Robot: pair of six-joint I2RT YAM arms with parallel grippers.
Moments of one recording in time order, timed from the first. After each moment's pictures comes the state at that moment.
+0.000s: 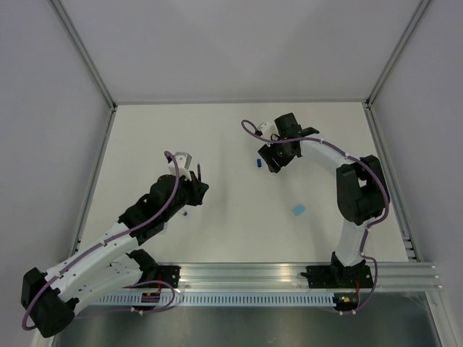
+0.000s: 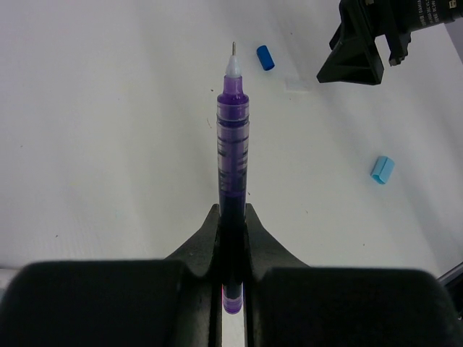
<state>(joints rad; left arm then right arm) -0.73 0.82 0.61 -0.18 -0.20 -0.48 0.38 1.89 1.39 -0.58 -0.16 -0.38</state>
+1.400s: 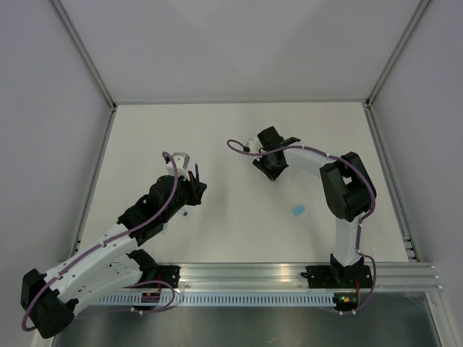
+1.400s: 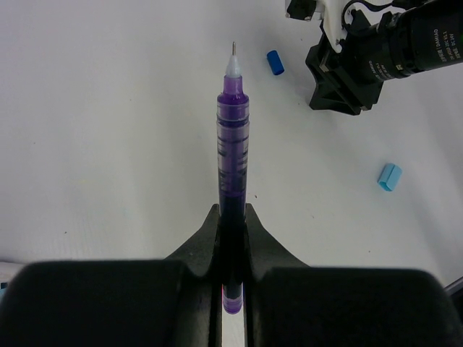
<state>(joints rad) -0.73 0.81 0.60 -0.19 -0.23 -0.49 0.50 1.97 1.35 -0.54 0.00 -0.39</state>
